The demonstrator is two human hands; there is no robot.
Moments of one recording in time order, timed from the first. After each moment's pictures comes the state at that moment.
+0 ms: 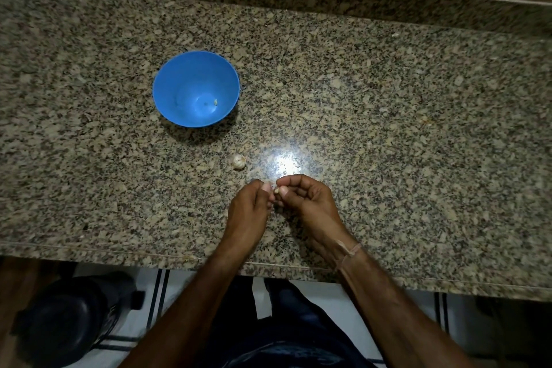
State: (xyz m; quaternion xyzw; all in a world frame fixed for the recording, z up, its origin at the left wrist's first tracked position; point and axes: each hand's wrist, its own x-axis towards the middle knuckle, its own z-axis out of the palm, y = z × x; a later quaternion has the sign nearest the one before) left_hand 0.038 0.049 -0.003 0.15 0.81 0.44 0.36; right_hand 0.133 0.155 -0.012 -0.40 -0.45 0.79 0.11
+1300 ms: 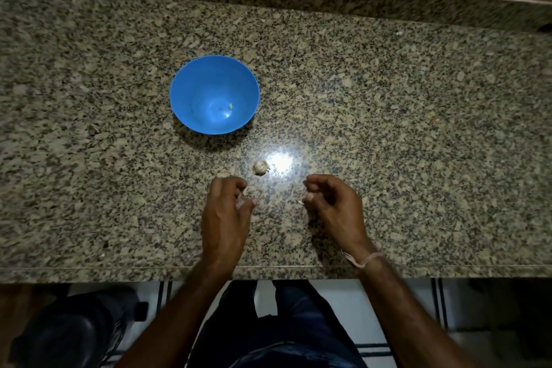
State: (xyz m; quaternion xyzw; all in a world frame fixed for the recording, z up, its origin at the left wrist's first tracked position) left_hand -0.022 -0.013 -0.016 0.28 0.86 0.38 0.18; right_hand 0.130 0.141 -0.014 -0.46 -0.65 0.58 0.16
